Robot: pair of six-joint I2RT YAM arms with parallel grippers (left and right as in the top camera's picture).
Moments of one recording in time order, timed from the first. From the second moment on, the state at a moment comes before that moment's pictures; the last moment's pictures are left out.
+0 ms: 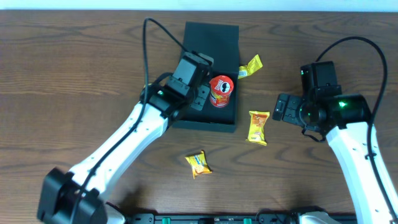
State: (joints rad) left arm -0.60 1.61 1.28 -0.58 -0.09 -0.10; right arm 0.14 1.32 1.22 -1.14 0.13 0.44
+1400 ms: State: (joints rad) left arm -0.60 1.83 1.29 -0.36 0.06 -0.15; right arm 0.14 1.32 1.22 -1.17 0.12 0.44
